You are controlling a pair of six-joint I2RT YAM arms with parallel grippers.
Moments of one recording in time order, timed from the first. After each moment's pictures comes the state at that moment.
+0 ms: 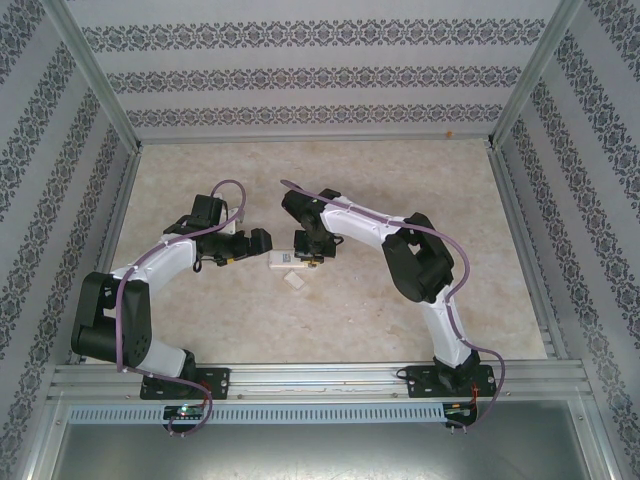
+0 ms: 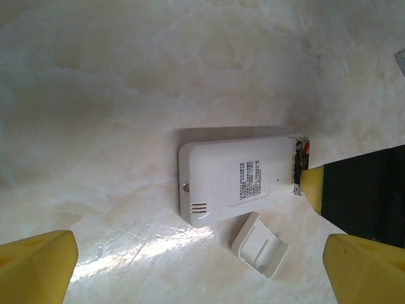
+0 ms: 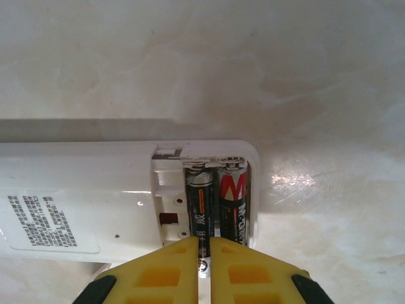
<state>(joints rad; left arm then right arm) -0.15 1.47 0.84 -0.43 0.48 -0.40 0.74 2.18 1.72 -0.99 -0.12 0.84</state>
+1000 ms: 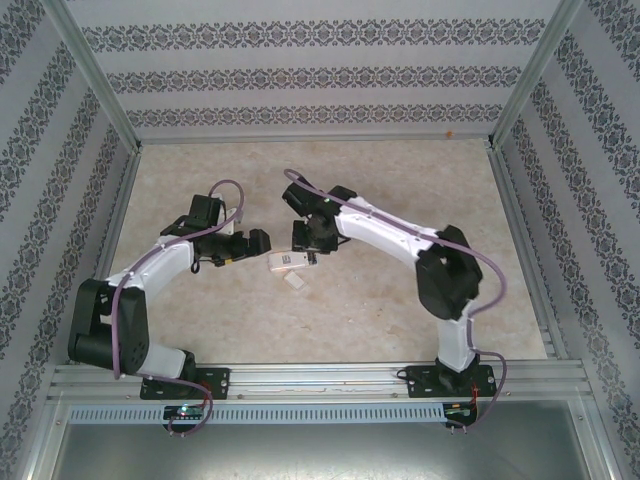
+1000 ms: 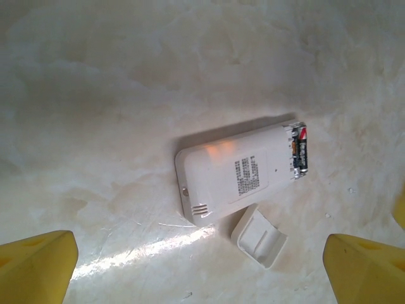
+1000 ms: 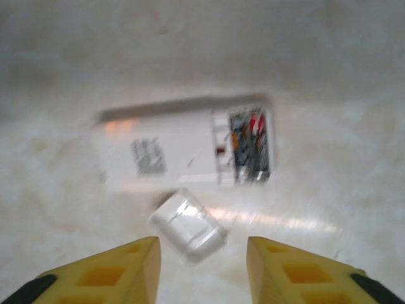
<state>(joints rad) -0.15 1.41 0.84 -0.48 0.46 -0.39 0.82 1.92 1.61 -0.92 -0.06 0.85</state>
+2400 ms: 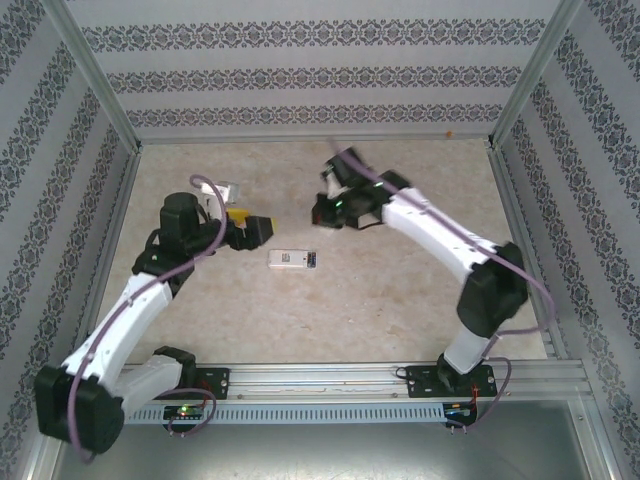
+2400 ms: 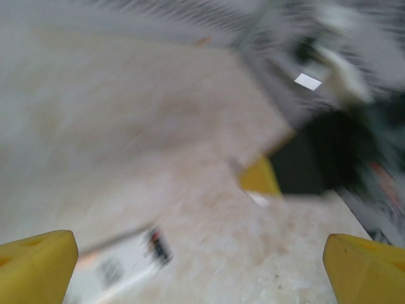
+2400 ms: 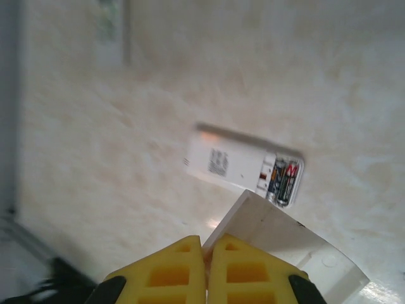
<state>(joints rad) -0.27 0.98 0.78 -0.12 0.57 -0.25 0.58 1.68 1.55 -0.81 -0.36 0.64</state>
